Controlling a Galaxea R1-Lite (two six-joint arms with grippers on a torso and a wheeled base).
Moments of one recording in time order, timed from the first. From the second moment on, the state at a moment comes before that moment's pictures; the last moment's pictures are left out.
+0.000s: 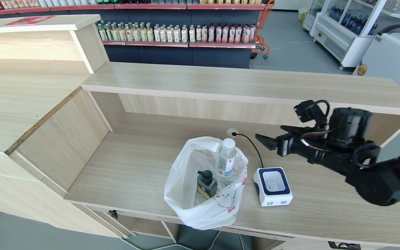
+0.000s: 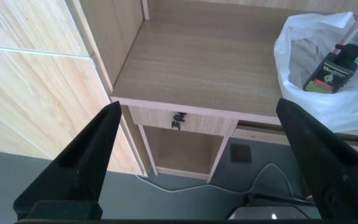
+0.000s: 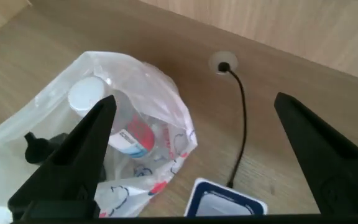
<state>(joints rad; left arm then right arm) 0.00 0.00 0.00 0.00 0.00 0.00 0.28 1.83 -0.75 -0.96 0.16 -0.08</state>
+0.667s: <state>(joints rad) 0.00 0.00 0.00 0.00 0.00 0.00 0.02 0.84 -0.29 -0.33 -0.08 -0.06</state>
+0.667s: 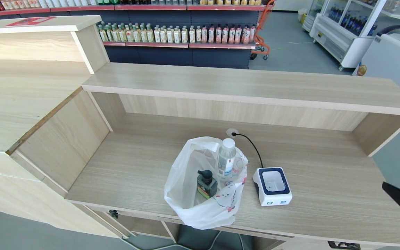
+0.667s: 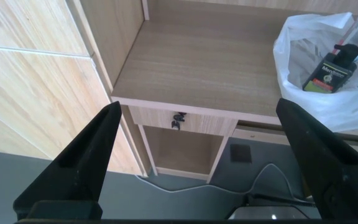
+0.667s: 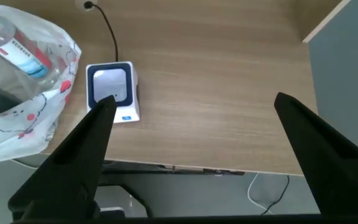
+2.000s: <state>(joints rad) 0.00 0.00 0.00 0.00 0.00 0.00 0.00 0.00 0.00 0.04 -0.12 -0.02</state>
